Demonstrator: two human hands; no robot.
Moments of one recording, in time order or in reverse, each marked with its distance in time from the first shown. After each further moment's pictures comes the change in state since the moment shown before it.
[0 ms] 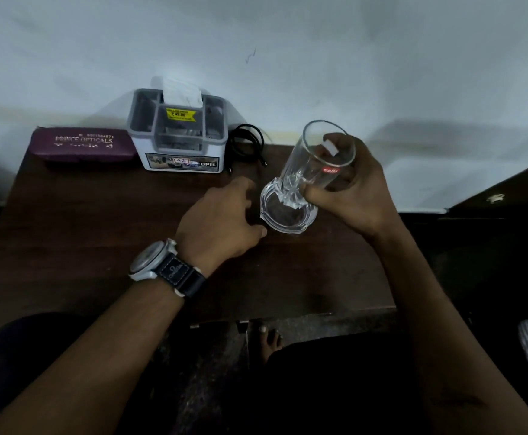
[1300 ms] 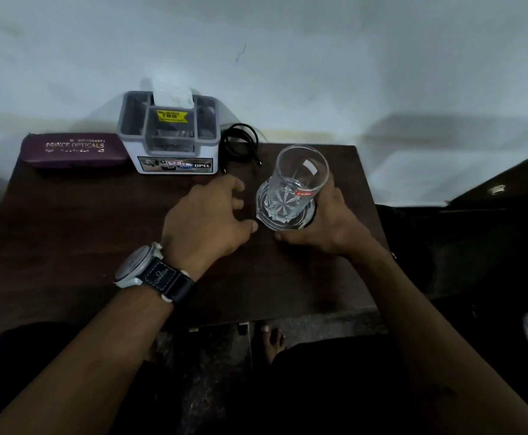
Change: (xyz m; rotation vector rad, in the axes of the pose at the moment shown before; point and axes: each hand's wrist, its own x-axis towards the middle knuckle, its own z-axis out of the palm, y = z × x) left_hand -0.003 0.003 -0.008 0.028 0.062 -0.067; right_hand -0.014 0.058 0.021 -0.331 -0.273 0.140
